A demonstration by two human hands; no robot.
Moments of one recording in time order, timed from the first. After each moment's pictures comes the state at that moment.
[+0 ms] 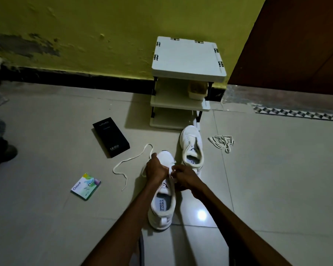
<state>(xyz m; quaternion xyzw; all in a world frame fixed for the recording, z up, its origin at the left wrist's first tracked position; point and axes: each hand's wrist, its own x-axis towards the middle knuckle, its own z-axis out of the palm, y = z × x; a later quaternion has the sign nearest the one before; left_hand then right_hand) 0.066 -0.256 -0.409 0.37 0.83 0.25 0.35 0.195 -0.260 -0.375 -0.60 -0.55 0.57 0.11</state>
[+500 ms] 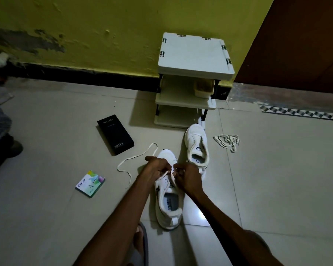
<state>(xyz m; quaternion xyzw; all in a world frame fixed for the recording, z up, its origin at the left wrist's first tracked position) 0.042 -0.238 -0.403 0.14 0.73 0.29 0.60 0.185 -0.271 -0.400 -0.56 -0.73 0.29 0.24</state>
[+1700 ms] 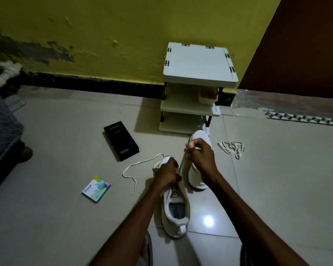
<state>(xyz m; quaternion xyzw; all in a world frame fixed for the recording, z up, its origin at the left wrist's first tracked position) 0.052 -0.252 -0.408 0.55 0.74 0.19 0.34 0.173 -0.231 -0.310 -0.58 -0.56 0.45 0.39</state>
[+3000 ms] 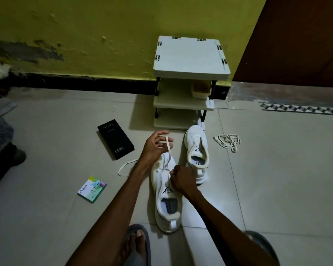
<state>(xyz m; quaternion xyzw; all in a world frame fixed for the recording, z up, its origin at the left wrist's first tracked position) 0.015 -0.222 -0.375 0.42 0.55 0.53 0.49 0.163 -0.258 -0.407 -0.60 -0.77 0.23 0.08</state>
